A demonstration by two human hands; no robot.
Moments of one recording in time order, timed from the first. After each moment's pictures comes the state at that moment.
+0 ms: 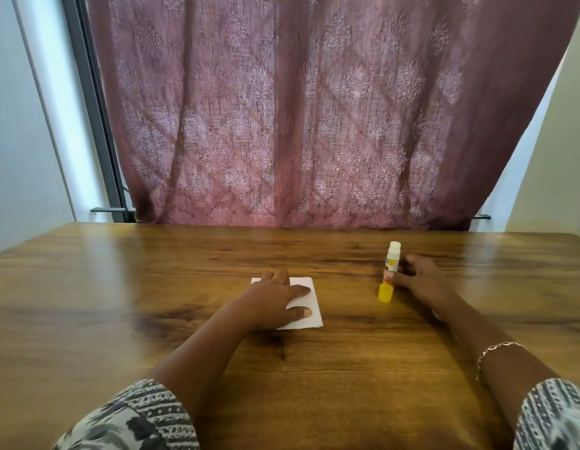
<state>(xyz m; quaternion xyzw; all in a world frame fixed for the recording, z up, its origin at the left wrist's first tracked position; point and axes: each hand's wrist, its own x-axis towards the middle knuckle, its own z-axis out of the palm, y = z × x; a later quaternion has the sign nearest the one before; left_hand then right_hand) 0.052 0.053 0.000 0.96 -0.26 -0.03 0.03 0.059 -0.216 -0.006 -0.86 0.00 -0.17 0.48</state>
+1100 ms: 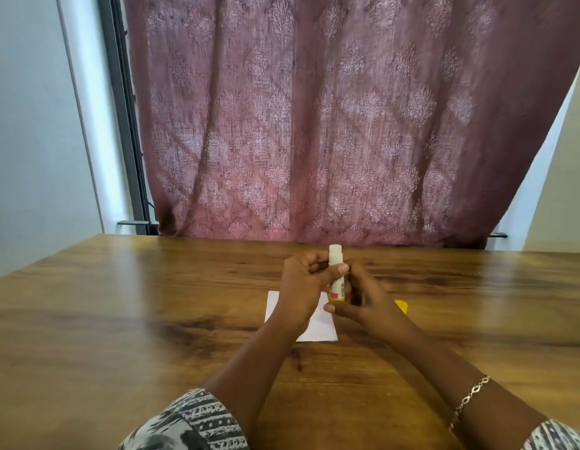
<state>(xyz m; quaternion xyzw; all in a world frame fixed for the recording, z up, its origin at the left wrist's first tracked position) 0.022 0.017 0.029 0.62 -0.22 0.10 0.74 0.018 -0.110 0.010 -0.80 -0.27 -0.13 0.53</state>
